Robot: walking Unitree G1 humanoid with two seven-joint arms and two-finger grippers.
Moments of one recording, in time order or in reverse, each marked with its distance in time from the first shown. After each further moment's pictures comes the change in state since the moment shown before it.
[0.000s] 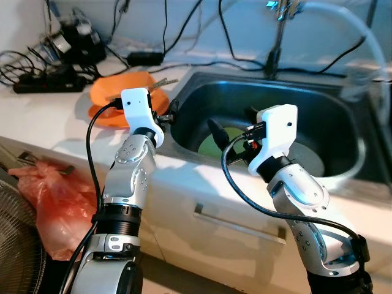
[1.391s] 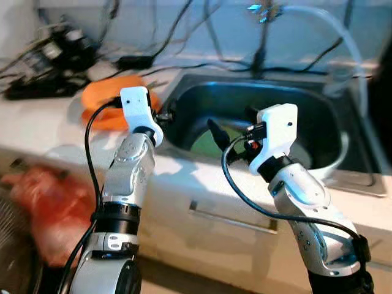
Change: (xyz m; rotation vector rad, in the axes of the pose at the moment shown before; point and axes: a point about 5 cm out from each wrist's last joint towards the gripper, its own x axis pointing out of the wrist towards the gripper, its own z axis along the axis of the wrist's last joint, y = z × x) left arm 0.001 0.004 0.003 0.009 -0.001 0.019; right arm 0.000 0.001 0.001 -0.006 -0.008 0.007
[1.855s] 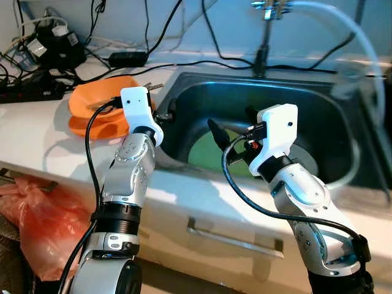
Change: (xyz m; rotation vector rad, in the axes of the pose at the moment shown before) left arm 0.000 -0.001 0.000 -0.001 -0.001 -0.001; right arm 0.000 0.000 0.000 0.000 -0.001 -0.001
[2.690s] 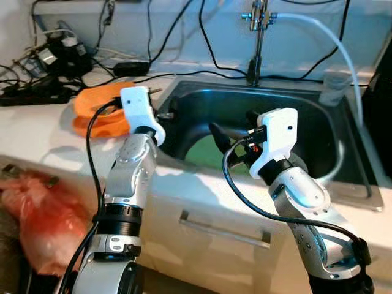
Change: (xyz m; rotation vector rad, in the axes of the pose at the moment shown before) left arm -0.002 -0.003 0.001 -0.024 -0.021 0.001; right arm -0.003 -0.001 -0.005 0.006 0.018 -0.010
